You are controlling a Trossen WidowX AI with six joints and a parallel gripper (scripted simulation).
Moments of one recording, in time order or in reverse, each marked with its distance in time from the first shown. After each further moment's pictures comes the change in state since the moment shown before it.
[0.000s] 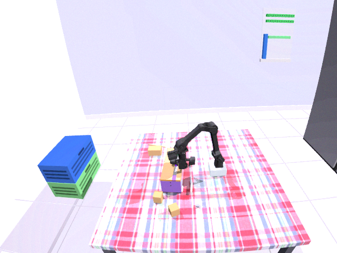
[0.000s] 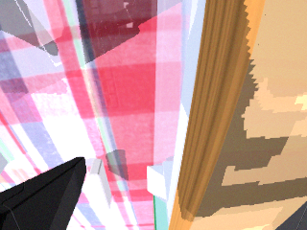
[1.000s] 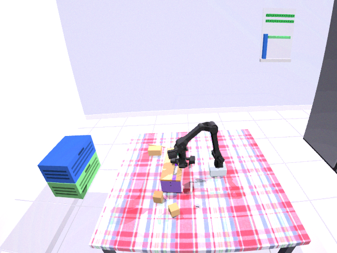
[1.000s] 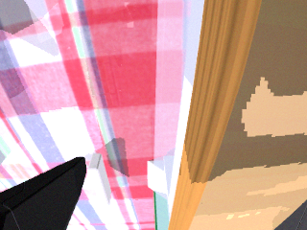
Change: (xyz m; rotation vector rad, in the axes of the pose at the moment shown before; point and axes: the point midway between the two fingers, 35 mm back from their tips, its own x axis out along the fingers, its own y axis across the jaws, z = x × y) arm 0.003 0.000 -0.009 0.000 0.001 0.004
